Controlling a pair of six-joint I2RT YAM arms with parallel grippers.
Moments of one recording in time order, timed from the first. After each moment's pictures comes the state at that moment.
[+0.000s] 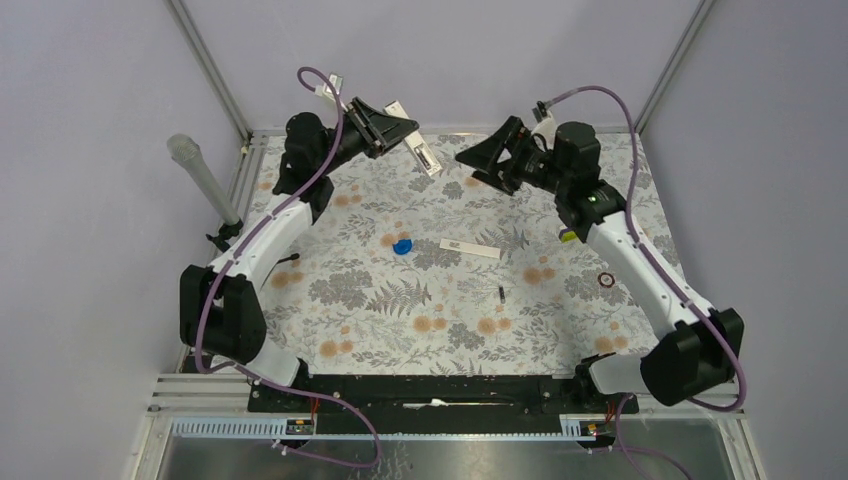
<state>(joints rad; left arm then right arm) -0.30 1.55 1.28 0.43 0.62 -1.18 0.37 1.39 1.26 -0.04 -0.55 1.04</state>
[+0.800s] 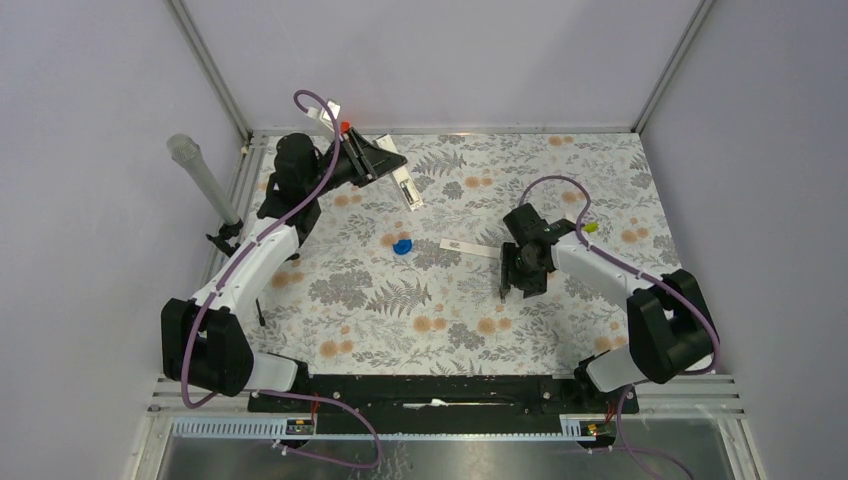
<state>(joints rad) -0.25 1.36 1.11 0.21 0.64 -0.87 0.49 1.46 0.92 -0.79 0.02 0.57</state>
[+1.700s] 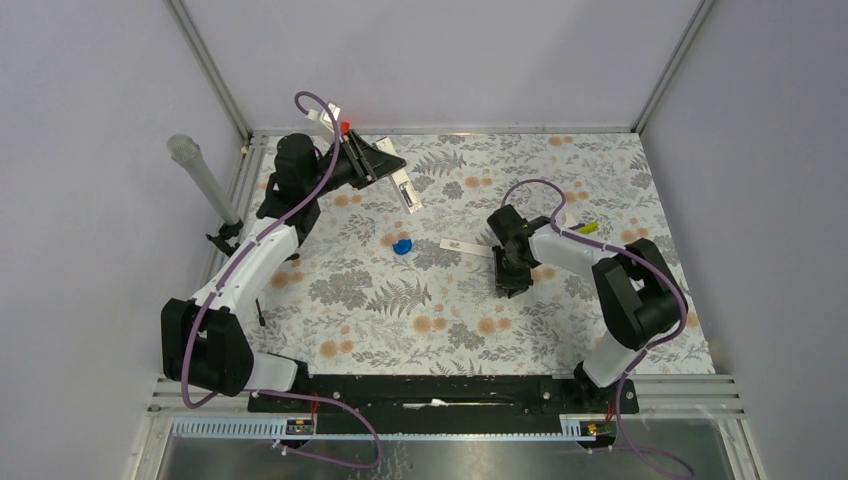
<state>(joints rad) -0.25 1.36 1.10 0.17 0.64 -0.86 0.52 1.67 0.96 -0.69 0.01 0.52</state>
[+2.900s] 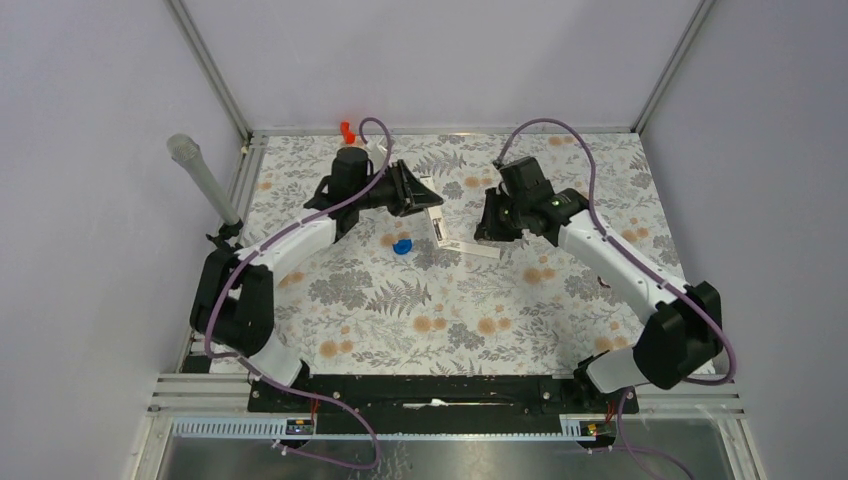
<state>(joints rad) -0.39 1.57 1.10 0.12 0.69 -0.94 0.53 1.47 1.23 -0.67 -0.12 0.54</state>
